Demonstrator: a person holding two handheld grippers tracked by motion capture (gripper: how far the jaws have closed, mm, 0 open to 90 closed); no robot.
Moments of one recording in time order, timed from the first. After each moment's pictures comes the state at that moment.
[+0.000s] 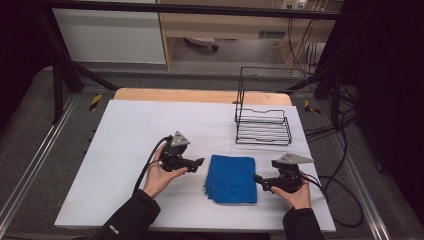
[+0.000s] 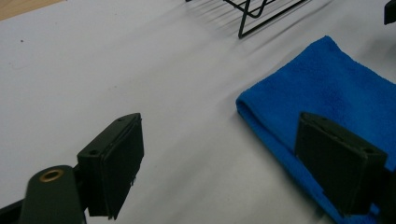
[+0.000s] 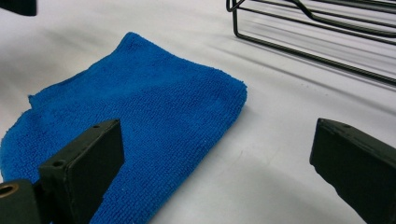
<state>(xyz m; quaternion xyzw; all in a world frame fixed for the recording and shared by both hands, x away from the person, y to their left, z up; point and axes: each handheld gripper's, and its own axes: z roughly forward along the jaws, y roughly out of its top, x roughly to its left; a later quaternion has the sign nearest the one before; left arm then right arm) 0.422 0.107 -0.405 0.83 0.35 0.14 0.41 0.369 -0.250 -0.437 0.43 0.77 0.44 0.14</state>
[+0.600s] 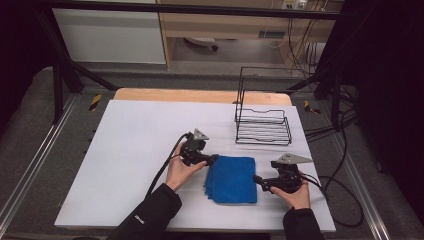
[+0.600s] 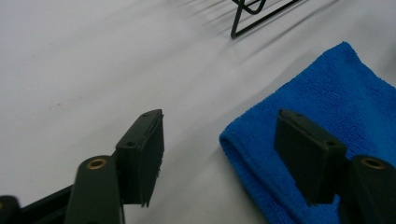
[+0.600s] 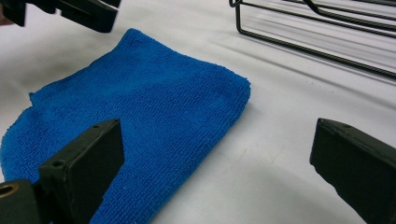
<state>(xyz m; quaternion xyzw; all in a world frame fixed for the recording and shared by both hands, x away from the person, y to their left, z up) 0.448 0.059 -0.426 0.84 0.37 0.11 0.39 0.370 -0.248 -0.439 0.44 0.77 0.44 0.14</state>
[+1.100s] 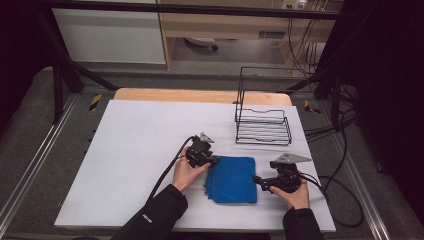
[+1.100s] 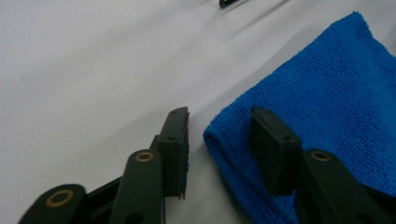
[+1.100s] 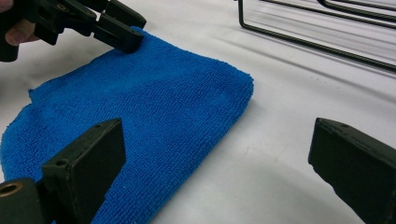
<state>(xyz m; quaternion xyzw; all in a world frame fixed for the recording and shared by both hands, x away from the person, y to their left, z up) 0.454 0.047 -0.444 0.85 0.37 0.08 0.36 0.372 -0.247 -0.440 0.43 0.78 0.43 0.13</state>
